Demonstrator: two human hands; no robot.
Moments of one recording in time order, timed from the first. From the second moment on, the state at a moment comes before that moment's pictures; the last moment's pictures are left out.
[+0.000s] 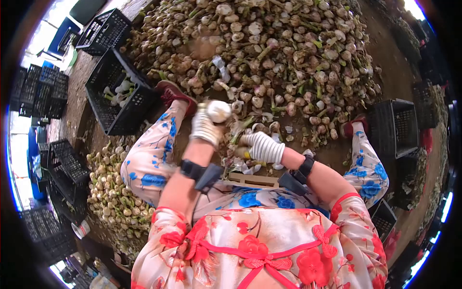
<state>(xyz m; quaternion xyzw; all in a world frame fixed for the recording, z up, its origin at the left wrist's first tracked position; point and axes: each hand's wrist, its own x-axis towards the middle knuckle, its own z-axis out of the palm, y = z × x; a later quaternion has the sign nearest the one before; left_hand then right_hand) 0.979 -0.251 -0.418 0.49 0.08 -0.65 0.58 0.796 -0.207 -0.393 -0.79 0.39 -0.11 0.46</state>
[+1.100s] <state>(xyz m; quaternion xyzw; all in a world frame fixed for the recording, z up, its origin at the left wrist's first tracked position) 0.889 -0.236 -0.409 0.34 -0.42 -0.63 0.56 0.729 -0.277 -0.375 -0.55 0.47 -0.30 0.62</state>
